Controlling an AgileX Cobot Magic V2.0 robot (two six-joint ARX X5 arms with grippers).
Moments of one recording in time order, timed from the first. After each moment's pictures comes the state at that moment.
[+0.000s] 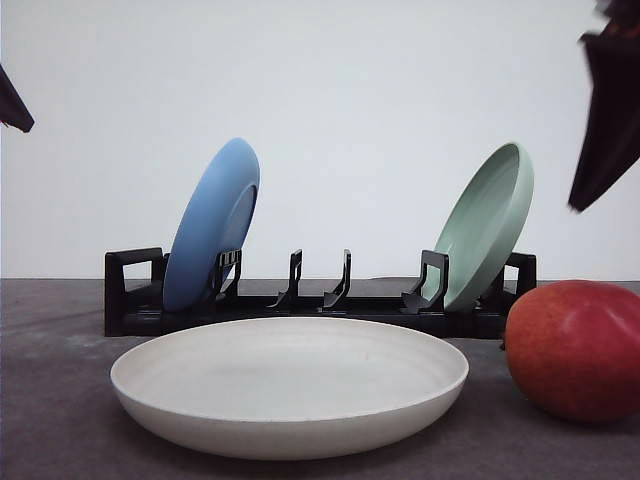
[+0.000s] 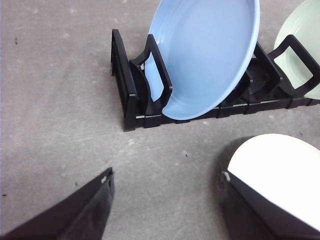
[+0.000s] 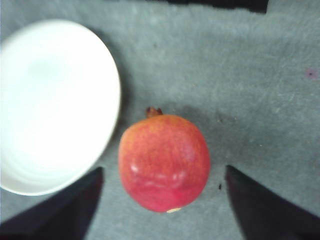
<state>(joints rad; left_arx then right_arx) -0.16 0.72 0.62 -0.45 0.22 -0.08 0.45 0.92 0.69 -0.71 -0.18 0.31</state>
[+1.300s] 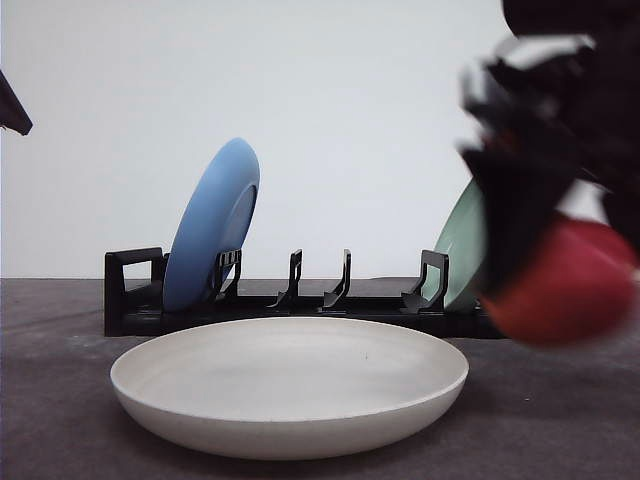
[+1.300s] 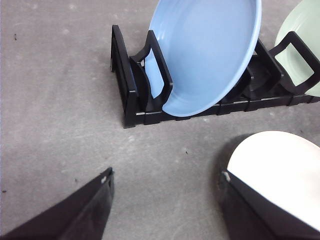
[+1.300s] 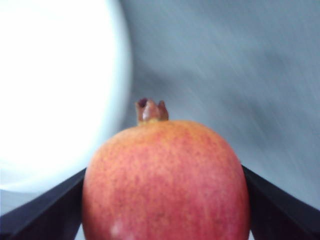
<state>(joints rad) -0.16 0.72 0.62 -0.46 0.22 -0.08 0.60 1.30 0.88 -0.68 -0.18 0.21</state>
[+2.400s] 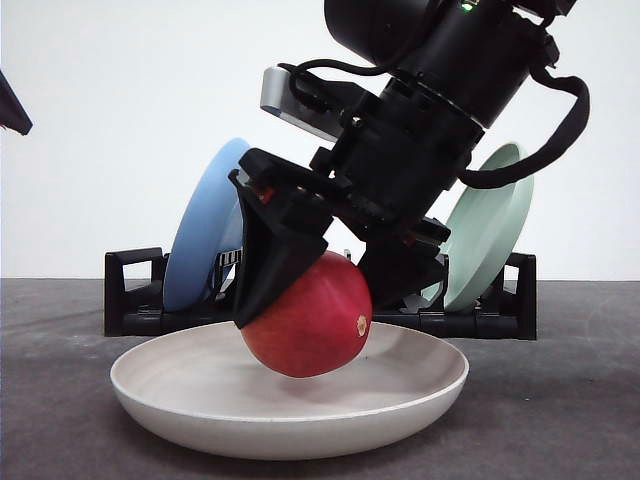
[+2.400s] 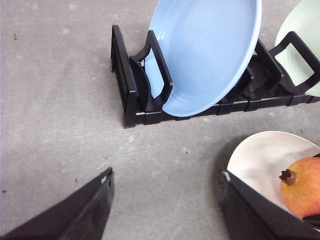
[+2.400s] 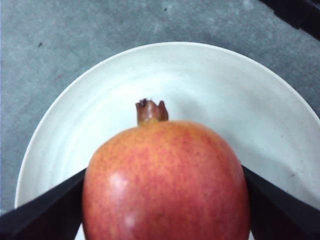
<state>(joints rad) -0.16 0.72 0.62 -0.46 0.22 -0.08 0.84 1.58 0.88 -0.17 -0.15 0.18</state>
